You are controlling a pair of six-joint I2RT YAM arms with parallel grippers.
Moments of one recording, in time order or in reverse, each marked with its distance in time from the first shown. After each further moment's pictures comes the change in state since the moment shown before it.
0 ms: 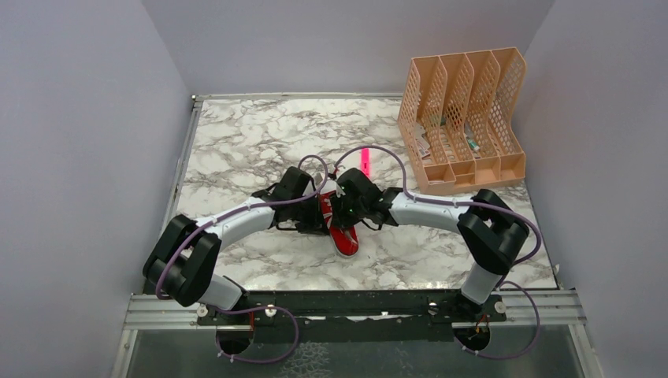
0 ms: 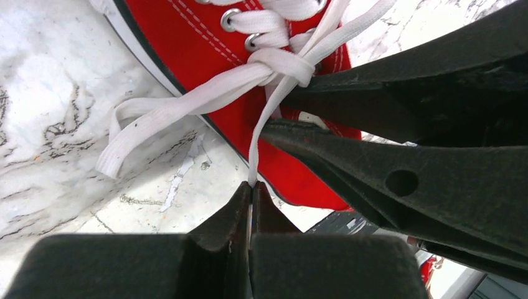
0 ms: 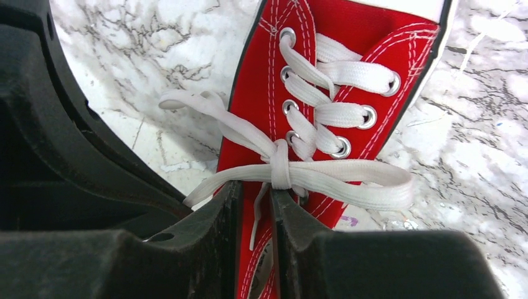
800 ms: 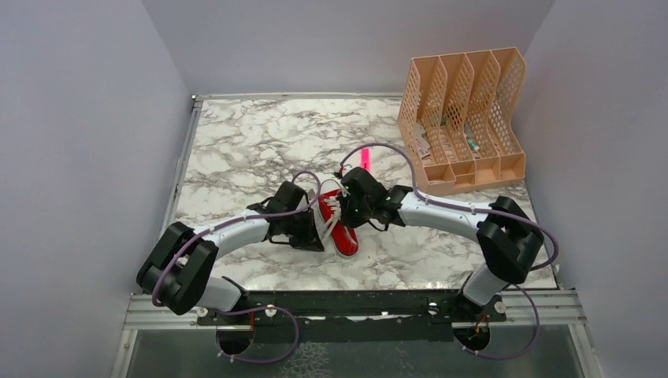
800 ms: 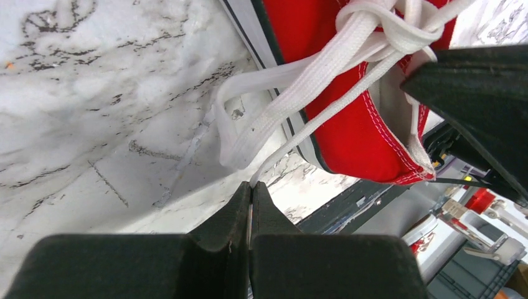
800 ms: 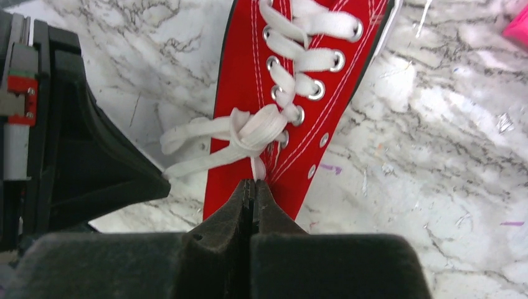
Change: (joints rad) left arm 0.001 -0.054 -0.148 0.023 0.043 -0.060; right arm 0.028 -0.090 0.019 -0.146 0.097 0.008
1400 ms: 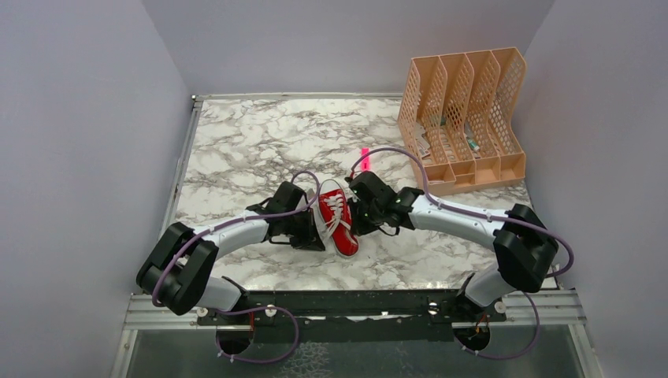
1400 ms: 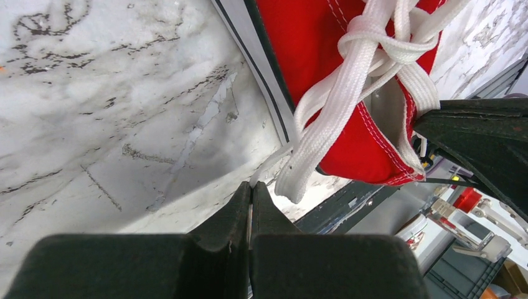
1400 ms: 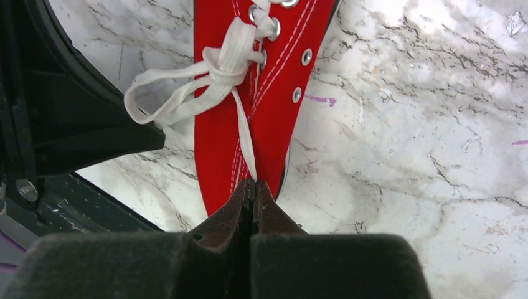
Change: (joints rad) left arm 0.007 -0.005 -0.023 0.040 0.021 -0.037; right arm -0.004 -0.099 -0.047 -0.142 -0.046 0.105
